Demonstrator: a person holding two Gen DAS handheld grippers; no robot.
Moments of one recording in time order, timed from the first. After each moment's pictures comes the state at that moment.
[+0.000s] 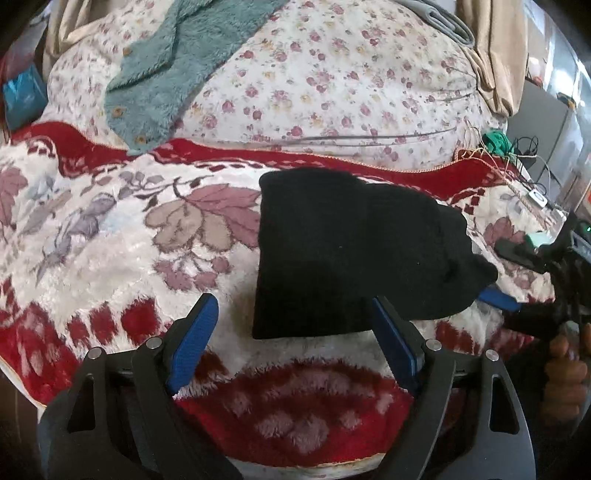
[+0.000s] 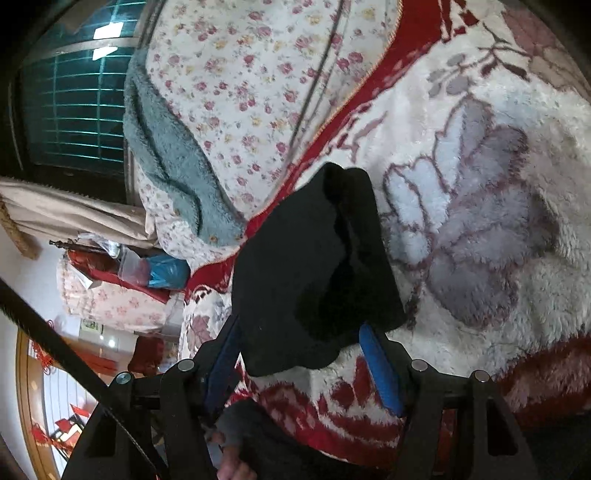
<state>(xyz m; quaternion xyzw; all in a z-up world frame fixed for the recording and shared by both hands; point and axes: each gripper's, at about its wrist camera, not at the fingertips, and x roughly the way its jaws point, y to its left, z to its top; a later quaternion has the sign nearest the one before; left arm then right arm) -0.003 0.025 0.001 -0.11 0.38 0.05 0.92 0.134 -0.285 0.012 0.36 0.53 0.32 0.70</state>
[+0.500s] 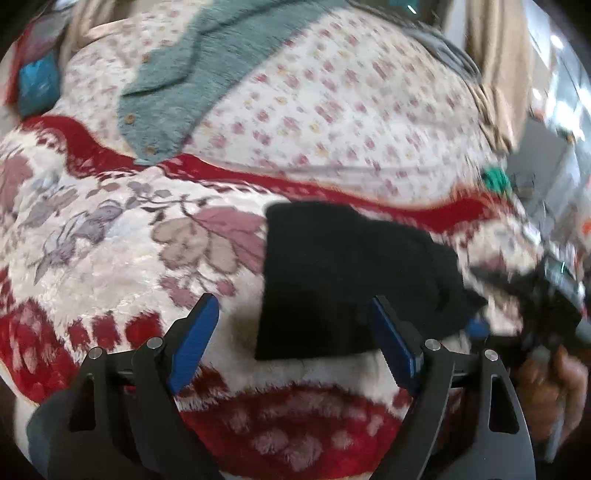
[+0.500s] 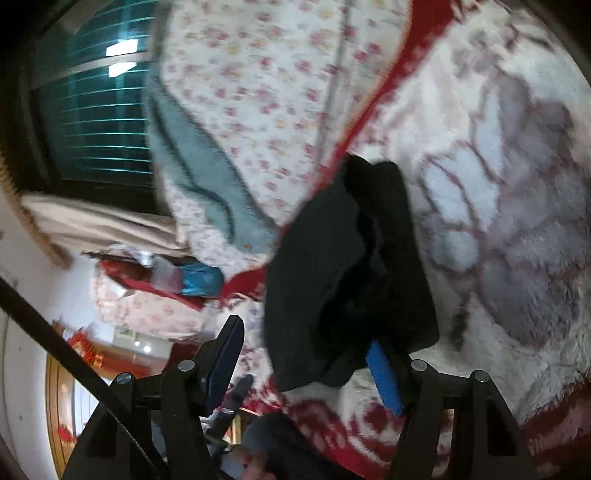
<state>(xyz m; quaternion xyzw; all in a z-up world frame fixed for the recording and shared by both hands) -0.013 0.041 0.010 -0.16 0.32 0.07 0.93 0.142 -0.266 -0.010 0.42 0.51 0.36 0.66</state>
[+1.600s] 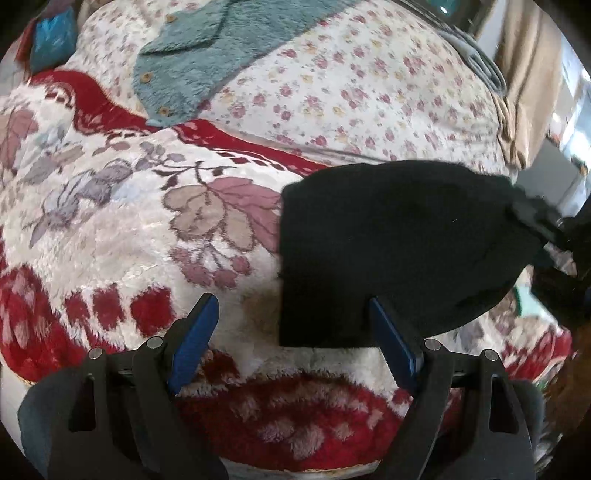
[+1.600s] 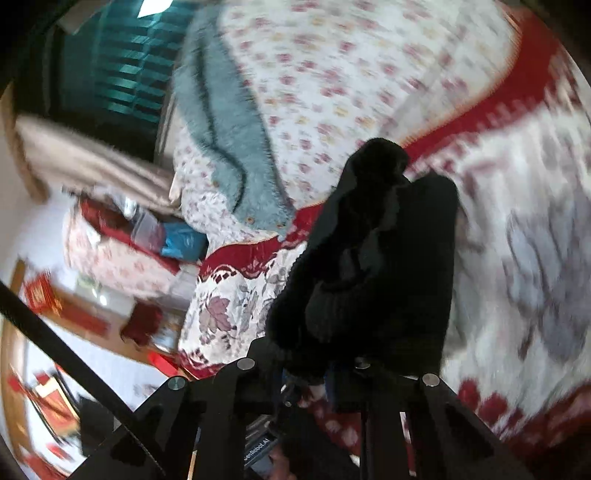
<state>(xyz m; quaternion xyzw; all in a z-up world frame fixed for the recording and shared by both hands) -0.009 0.064 0.001 -0.23 0.37 0.07 0.90 0.145 -0.193 0.104 0.27 0.51 0.39 0.72</state>
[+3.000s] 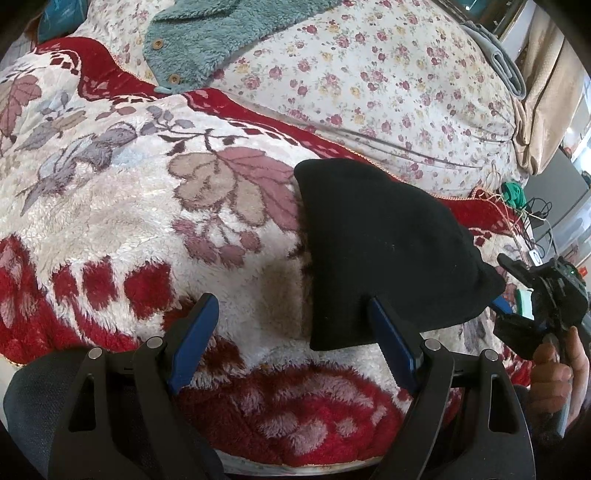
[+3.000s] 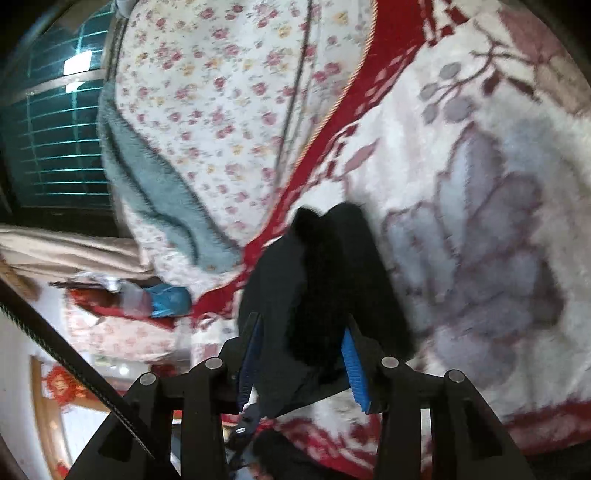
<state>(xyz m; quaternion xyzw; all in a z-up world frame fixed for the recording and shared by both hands) 0.000 0.070 -0.016 -0.25 0.41 0.07 0.87 0.187 -0.290 0.010 0.41 0.55 0.29 0.66</state>
